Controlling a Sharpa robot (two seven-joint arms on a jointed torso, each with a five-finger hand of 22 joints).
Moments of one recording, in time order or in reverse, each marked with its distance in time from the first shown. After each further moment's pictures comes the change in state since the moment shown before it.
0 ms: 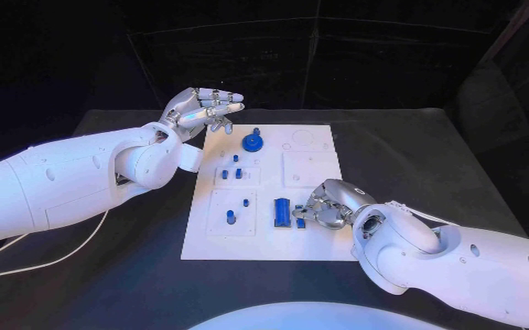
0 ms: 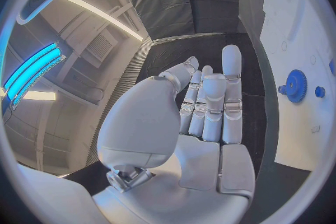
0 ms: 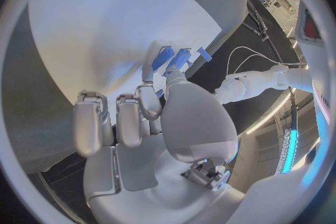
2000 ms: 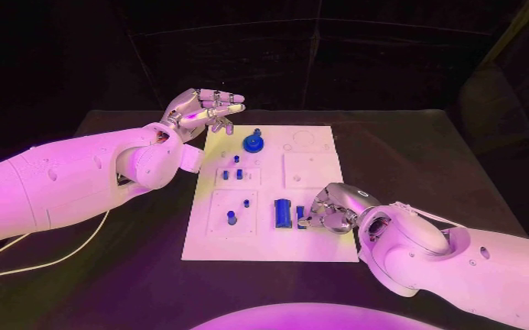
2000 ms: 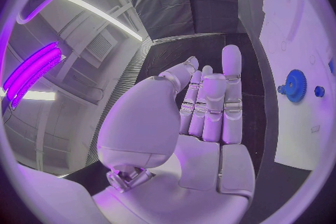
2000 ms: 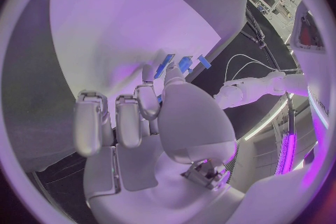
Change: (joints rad) left arm 0.000 0.000 0.000 -0.003 0.000 0.002 -0.003; left_hand 0.000 0.000 -0.003 -0.003 0.000 0.000 0.000 0.000 0.000 0.000 0.000 0.000 0.000 0.000 0.000 0.000 0.000 0.000 0.000 0.000 0.000 0.000; right arm 0.000 -0.033 0.000 0.007 -0.005 0.065 0.047; right_hand 0.103 0.018 -0.094 -0.044 -0.020 -0.016 0.009 0.011 0.023 -0.004 0.004 -0.006 0.004 0.000 0.001 0.000 0.000 0.000 0.000 0.000 -0.004 0.000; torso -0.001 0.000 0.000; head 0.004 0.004
